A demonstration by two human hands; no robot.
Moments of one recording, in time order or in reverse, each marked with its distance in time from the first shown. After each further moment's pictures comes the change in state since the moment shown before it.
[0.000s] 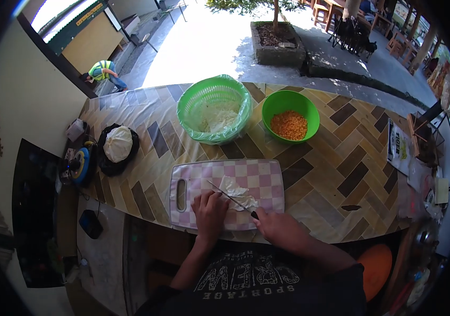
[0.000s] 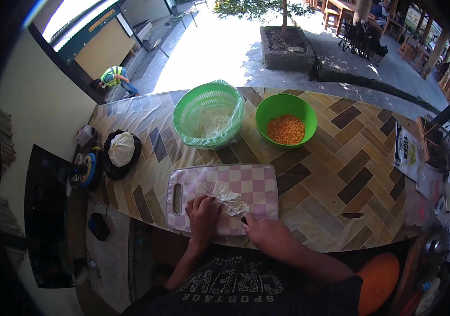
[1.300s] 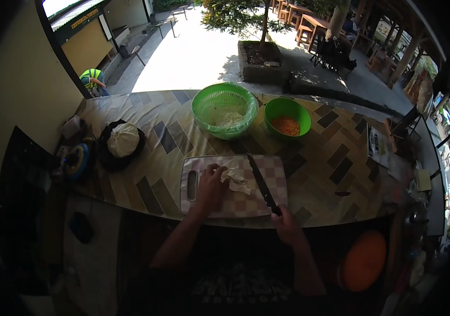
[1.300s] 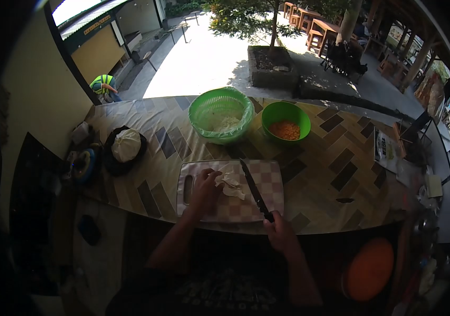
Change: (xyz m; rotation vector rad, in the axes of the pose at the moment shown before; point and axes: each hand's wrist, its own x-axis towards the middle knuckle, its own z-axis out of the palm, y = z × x) left_hand 0.056 -0.049 -0.017 -0.276 -0.162 0.189; right_hand -0.048 -0.035 0.066 0.550 0.313 0.489
